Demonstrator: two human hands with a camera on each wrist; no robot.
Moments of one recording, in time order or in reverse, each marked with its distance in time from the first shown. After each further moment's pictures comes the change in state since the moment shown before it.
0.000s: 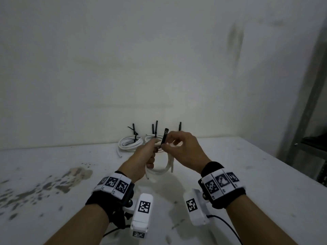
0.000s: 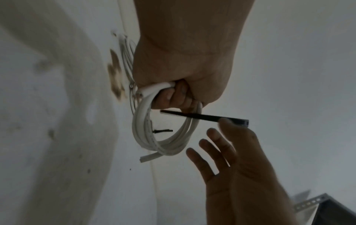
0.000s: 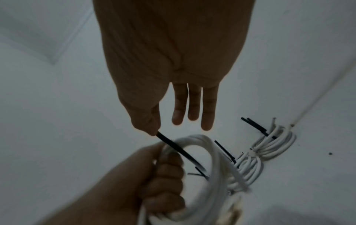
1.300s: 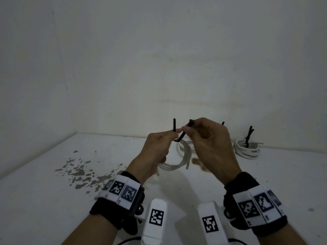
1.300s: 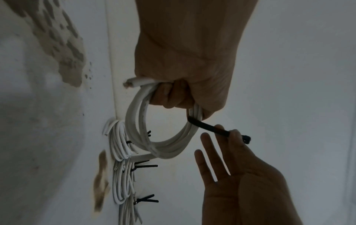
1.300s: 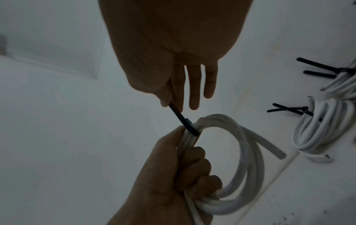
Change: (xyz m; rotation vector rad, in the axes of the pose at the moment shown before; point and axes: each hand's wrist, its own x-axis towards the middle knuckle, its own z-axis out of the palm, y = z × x) left_hand -0.032 0.023 -0.156 0.050 0.251 0.240; right_hand 0.039 -0.083 0.134 0.357 0.120 -0.158
